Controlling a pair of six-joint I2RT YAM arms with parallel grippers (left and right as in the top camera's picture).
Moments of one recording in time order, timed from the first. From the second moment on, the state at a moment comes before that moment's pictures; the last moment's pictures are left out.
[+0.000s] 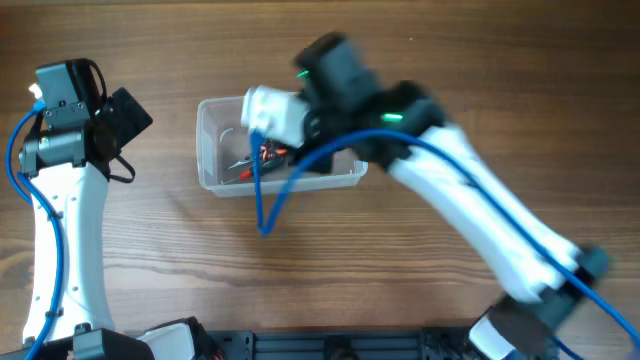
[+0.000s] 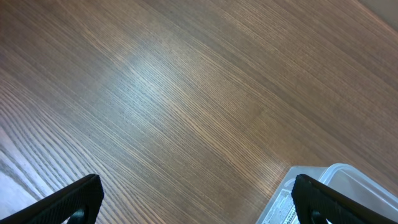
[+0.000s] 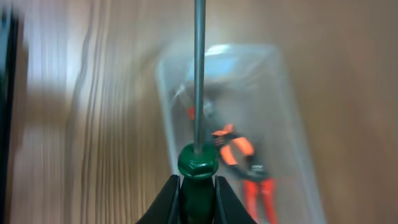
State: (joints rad) left arm 0.23 1.42 1.28 -0.83 -0.21 -0.44; right arm 0.74 1.79 1.83 -1.05 -0.31 -0.73
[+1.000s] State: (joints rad) left arm 0.23 1.42 1.28 -0.83 -0.21 -0.44; right arm 0.46 1.83 1.92 -0.98 -0.02 -0.29
